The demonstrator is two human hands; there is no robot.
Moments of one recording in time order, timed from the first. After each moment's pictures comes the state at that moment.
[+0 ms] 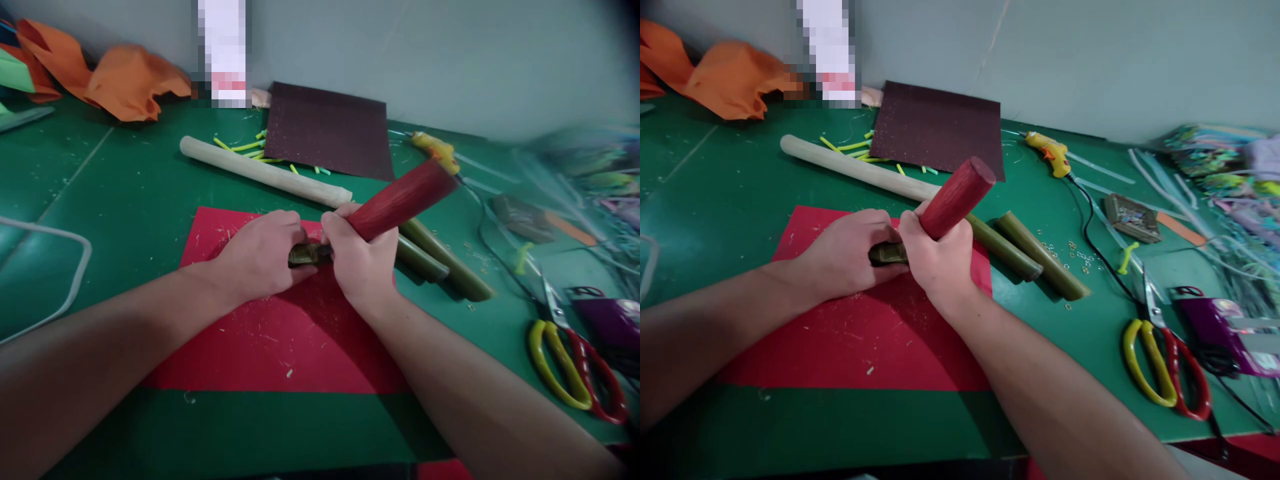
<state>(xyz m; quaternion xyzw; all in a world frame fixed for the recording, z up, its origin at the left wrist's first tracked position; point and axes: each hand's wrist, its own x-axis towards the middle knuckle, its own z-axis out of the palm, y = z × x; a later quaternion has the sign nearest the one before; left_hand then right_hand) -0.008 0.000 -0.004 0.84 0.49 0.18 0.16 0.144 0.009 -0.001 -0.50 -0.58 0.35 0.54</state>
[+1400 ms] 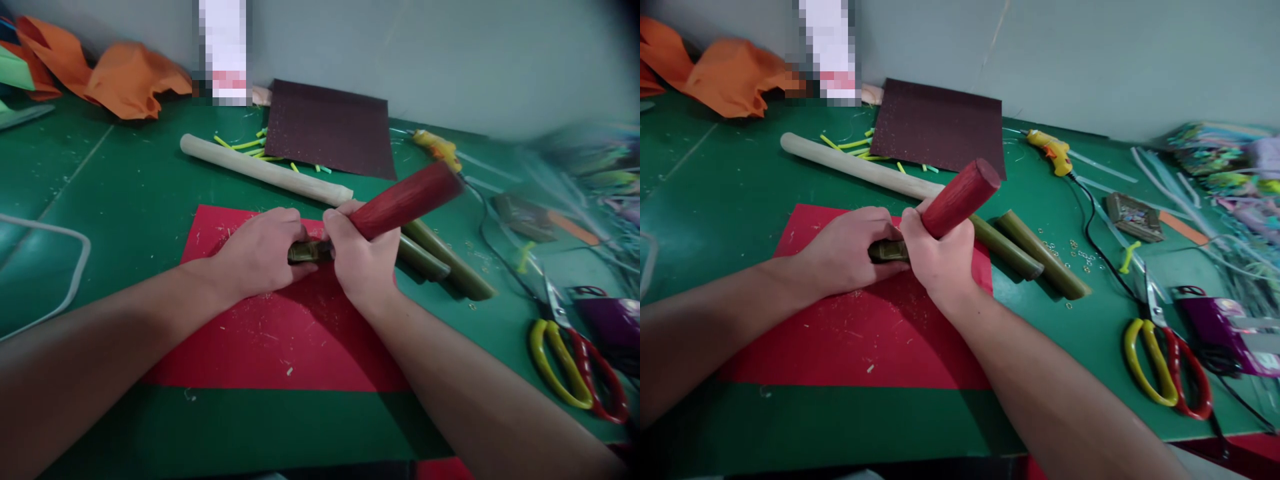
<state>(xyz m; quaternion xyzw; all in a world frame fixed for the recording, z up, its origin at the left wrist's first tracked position) -0.007 0.003 -0.003 0.83 0.51 0.18 0.17 0.145 0.011 -0.005 -0.49 -0.58 0.35 0.56</state>
